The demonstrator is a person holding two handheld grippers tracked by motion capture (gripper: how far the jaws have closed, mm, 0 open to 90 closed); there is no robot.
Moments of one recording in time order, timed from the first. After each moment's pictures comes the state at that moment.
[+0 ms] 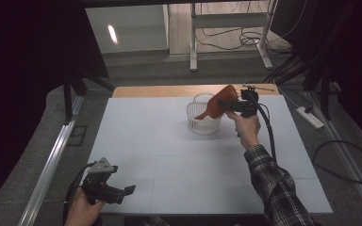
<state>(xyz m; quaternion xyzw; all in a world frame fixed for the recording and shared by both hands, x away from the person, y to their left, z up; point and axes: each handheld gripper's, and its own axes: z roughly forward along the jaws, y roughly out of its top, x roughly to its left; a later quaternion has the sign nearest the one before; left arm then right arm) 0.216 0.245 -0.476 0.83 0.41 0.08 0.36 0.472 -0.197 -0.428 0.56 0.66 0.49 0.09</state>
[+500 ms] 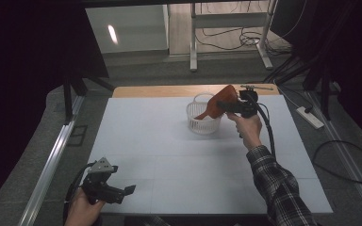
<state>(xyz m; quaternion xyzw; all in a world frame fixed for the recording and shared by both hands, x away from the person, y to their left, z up) 0.216 0.244 -0.476 0.83 0.41 0.08 0.36 0.467 -0.195 -0.423 0.53 0.69 0.48 0.11</state>
